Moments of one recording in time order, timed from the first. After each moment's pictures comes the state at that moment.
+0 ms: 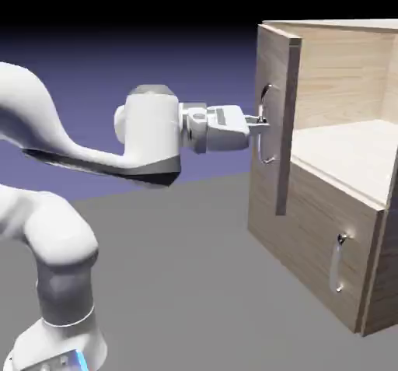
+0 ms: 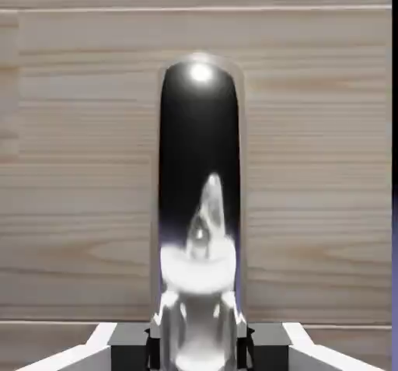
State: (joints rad) arm 0.17 -1.04 -0.29 -2.79 -2.17 2.60 2.75
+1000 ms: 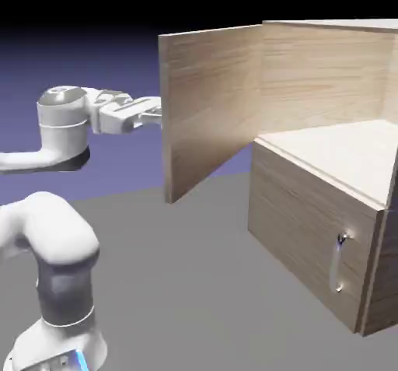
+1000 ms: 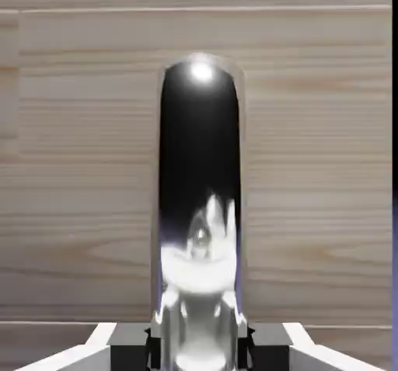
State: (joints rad) arm 0.24 -1.31 0.66 -2.85 -0.94 1.83 2.38
